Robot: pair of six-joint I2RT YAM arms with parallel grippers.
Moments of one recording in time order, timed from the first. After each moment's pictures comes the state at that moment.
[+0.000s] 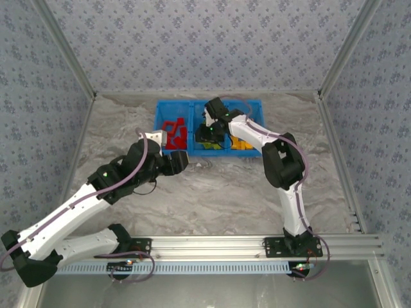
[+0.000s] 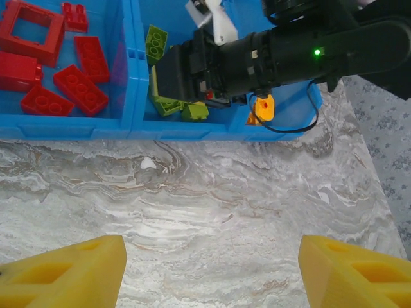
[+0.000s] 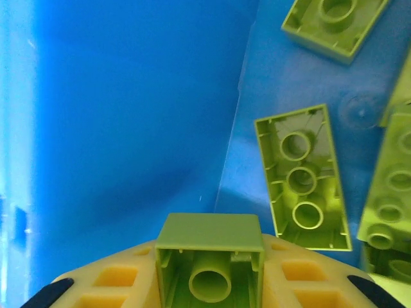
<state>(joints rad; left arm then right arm) -0.86 0.95 1.05 -0.70 -0.17 -0.77 0.57 2.16 1.76 -0.65 -0.33 0.48</state>
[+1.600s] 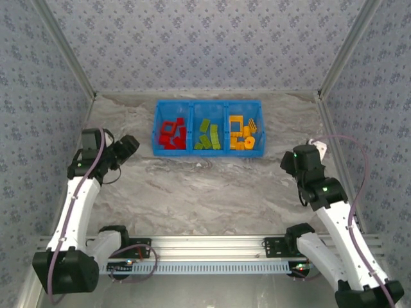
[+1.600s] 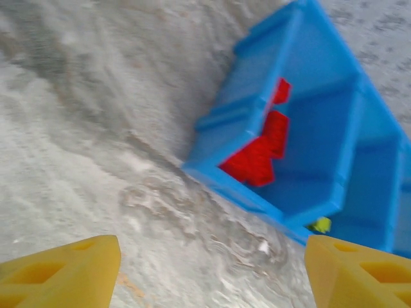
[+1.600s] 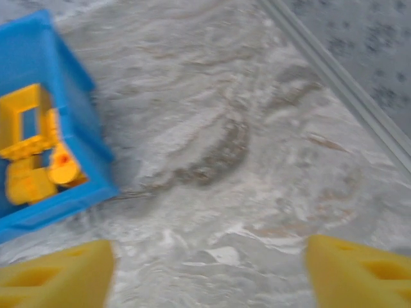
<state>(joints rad) 0.04 0.99 0.87 -0.66 0.24 -0.71 0.25 0.74 0.80 -0.85 0.44 0.53</state>
